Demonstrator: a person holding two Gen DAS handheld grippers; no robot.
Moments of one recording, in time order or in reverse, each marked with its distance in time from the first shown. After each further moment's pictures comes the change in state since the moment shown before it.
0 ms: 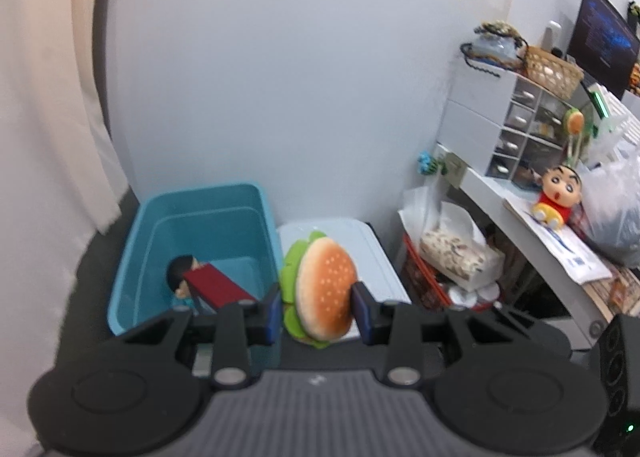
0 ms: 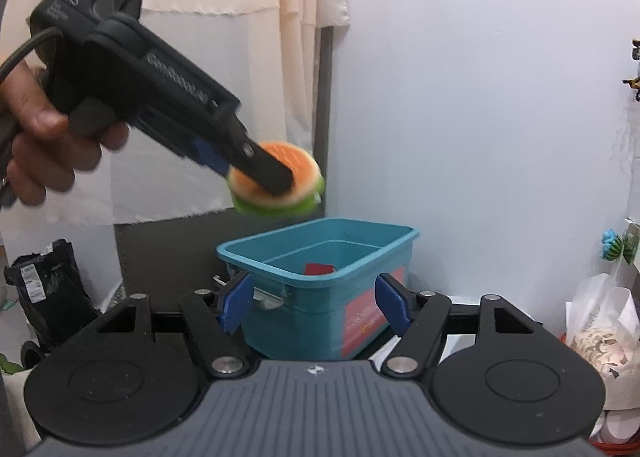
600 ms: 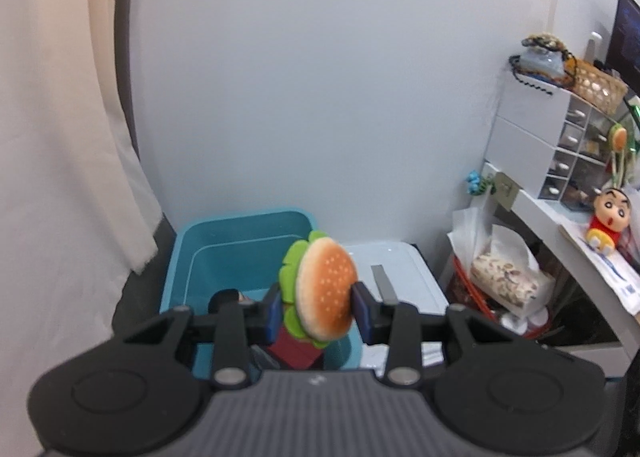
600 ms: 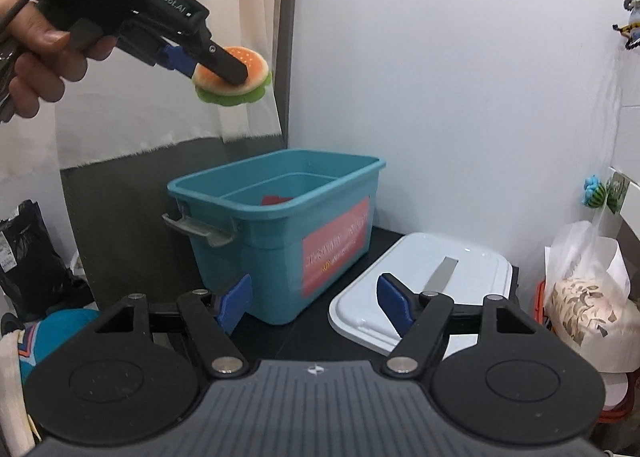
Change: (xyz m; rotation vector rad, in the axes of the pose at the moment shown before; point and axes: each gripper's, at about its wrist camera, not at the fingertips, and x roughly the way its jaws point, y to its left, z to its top) left arm 0.030 0.040 0.032 0.011 -0.016 0.073; right arm 0.030 -0.015 -0.020 0.022 0.201 -0.089
